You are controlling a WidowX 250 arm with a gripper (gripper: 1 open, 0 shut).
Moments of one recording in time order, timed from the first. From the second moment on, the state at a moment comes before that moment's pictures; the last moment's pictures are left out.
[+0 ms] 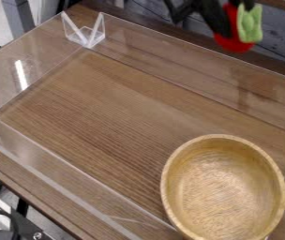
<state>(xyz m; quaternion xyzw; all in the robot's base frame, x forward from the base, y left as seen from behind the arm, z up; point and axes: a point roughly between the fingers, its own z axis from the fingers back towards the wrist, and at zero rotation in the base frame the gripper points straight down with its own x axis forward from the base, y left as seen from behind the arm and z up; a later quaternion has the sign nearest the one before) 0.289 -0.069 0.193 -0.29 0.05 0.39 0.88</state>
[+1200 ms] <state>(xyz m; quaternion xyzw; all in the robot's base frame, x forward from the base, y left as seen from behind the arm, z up) 0.270 0.062 0.154 -0.23 -0.02 0.39 0.89</state>
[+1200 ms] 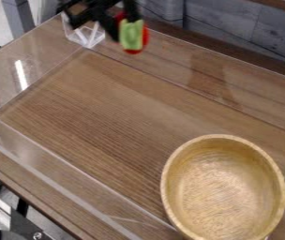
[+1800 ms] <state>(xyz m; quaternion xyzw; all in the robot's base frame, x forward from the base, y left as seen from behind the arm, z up) 0.280 0.104 0.114 -0.21 -0.02 0.20 0.96</state>
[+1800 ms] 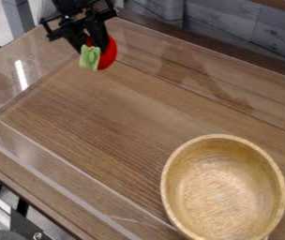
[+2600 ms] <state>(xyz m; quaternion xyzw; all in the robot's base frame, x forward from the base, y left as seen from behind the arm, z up) 0.295 0.132 0.088 -0.20 -0.02 0.08 0.98</state>
